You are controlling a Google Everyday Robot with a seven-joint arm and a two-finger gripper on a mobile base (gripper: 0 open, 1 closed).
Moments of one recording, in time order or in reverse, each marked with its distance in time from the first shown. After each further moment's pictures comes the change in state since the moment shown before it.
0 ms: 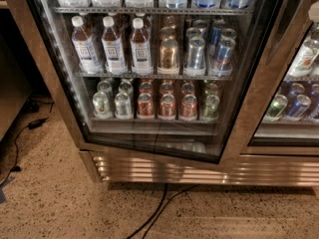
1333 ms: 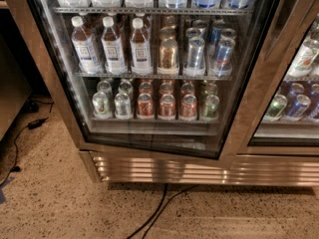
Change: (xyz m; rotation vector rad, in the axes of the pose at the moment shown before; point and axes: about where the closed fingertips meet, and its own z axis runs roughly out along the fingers) arm 0.002 0.000 0.005 -0.005 0.004 0.004
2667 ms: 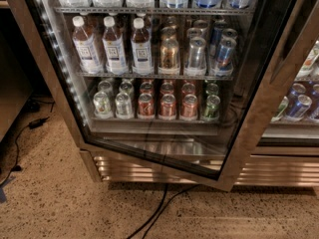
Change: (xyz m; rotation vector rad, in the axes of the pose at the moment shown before) arm -0.001 -0.005 -0.002 0.039 0.006 -0.014
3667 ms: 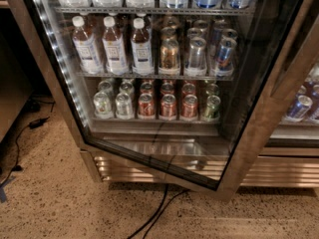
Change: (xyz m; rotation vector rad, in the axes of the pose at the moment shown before) arm 0.005 0.011 0.039 -0.349 -0.105 0.007
